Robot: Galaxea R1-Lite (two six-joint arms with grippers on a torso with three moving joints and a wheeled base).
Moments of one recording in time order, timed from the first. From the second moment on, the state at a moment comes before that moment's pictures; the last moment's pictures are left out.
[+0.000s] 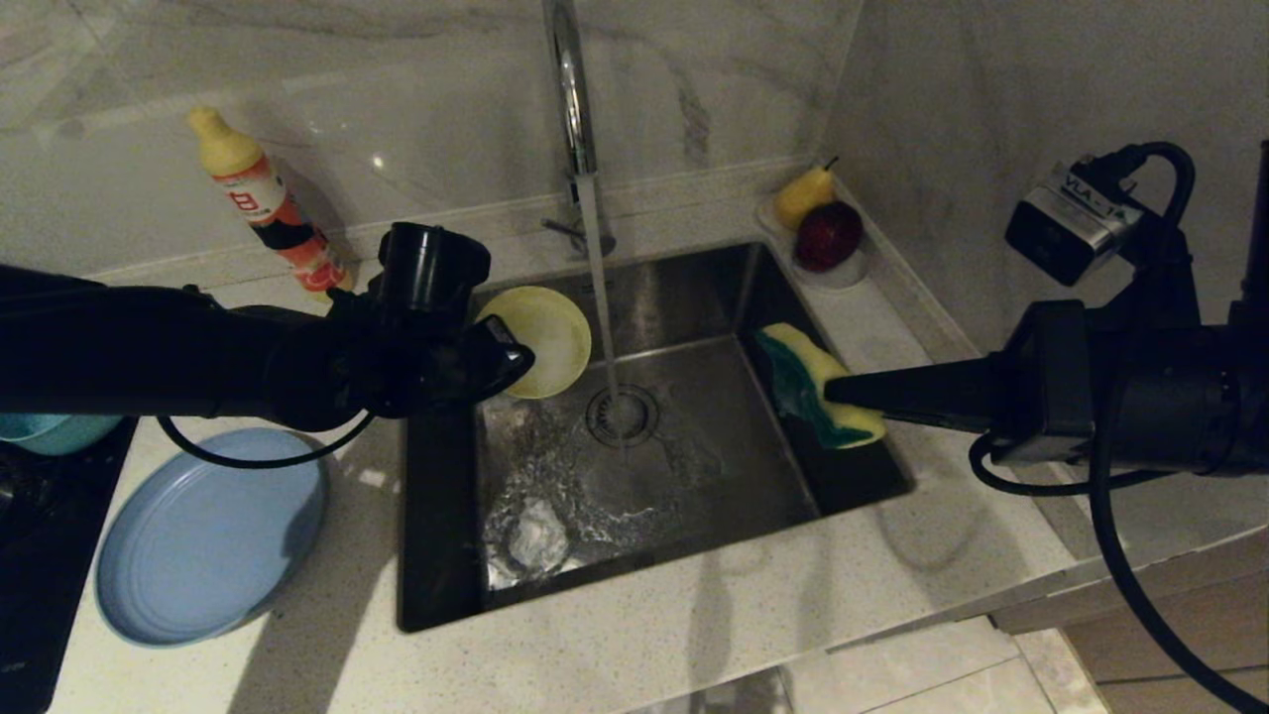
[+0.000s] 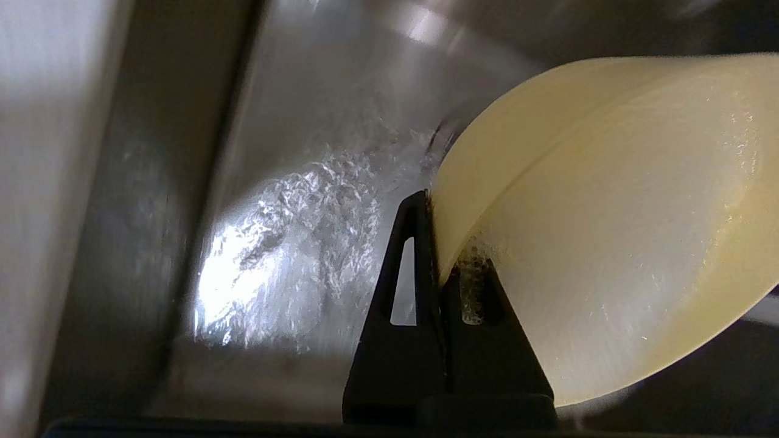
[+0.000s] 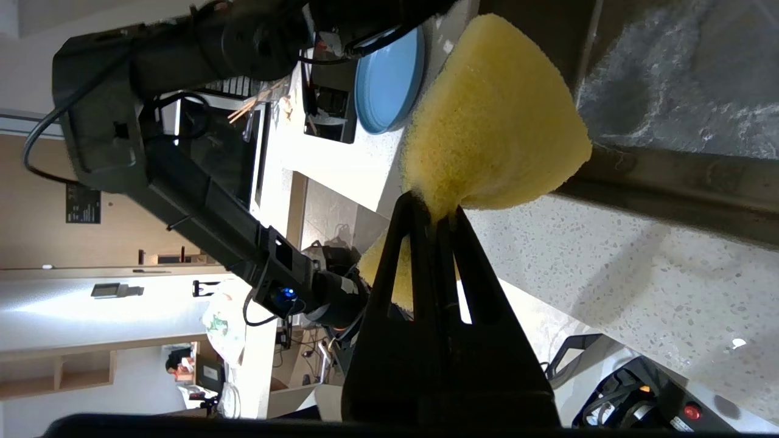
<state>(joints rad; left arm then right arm) -0.39 1.92 -1.35 -0.10 0.39 -0.74 0.53 1.39 -1.06 -0.14 0.60 0.61</state>
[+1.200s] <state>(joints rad) -0.39 1.95 -0.85 -1.49 0.36 0.11 0.53 1.42 -1.03 -0.14 0.61 0.61</state>
